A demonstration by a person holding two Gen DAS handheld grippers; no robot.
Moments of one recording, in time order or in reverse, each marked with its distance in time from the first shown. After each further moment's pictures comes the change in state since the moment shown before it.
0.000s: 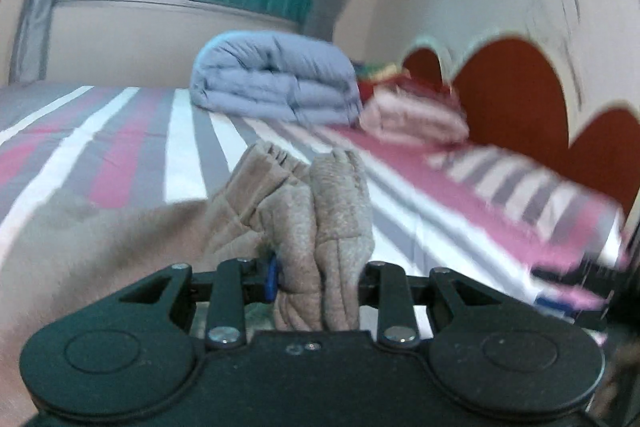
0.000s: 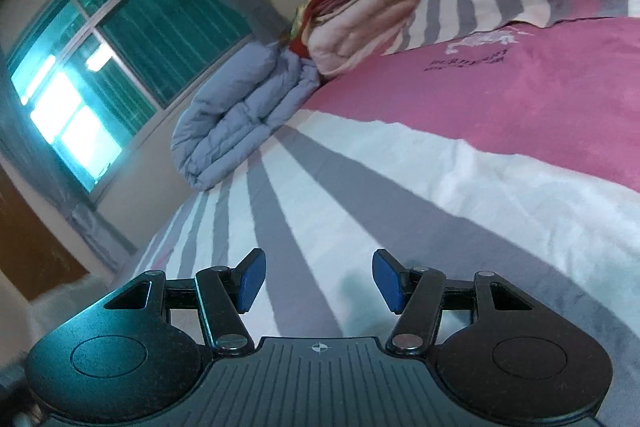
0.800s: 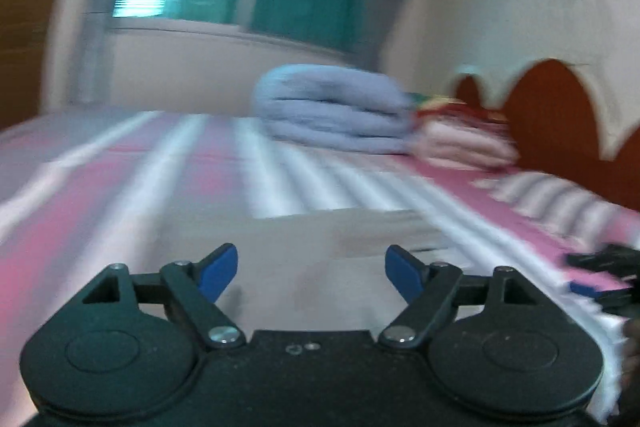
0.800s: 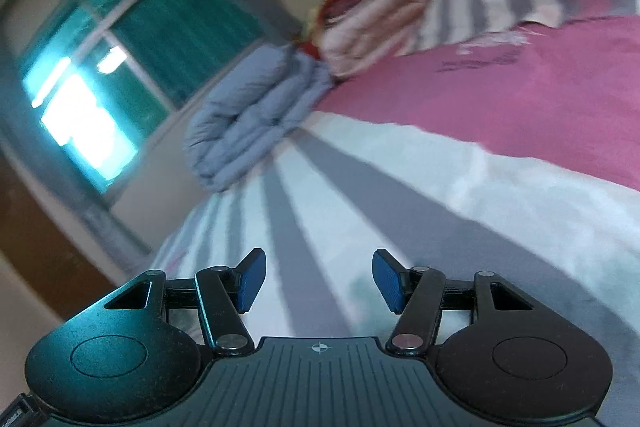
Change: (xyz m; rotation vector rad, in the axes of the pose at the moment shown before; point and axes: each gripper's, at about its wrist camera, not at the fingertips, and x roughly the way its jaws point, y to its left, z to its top) left arm -0.117 0.071 -0.019 -0.060 -0.099 0.209; right arm -0.007 0.005 -0.001 -0.023 0.011 0.076
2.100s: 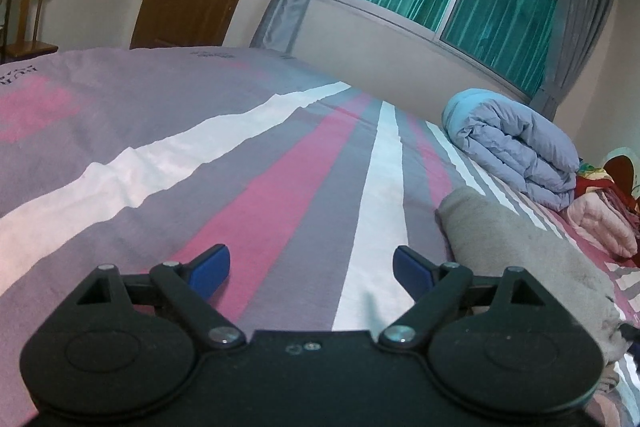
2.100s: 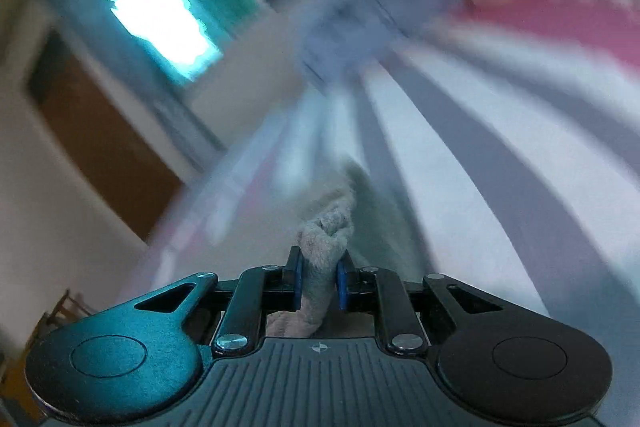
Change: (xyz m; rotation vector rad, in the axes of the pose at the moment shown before) left arm -0.047 0.142 -0.043 -0.369 0.024 0.347; right arm 0.087 0.101 -0.054 -0.116 0.328 0.143
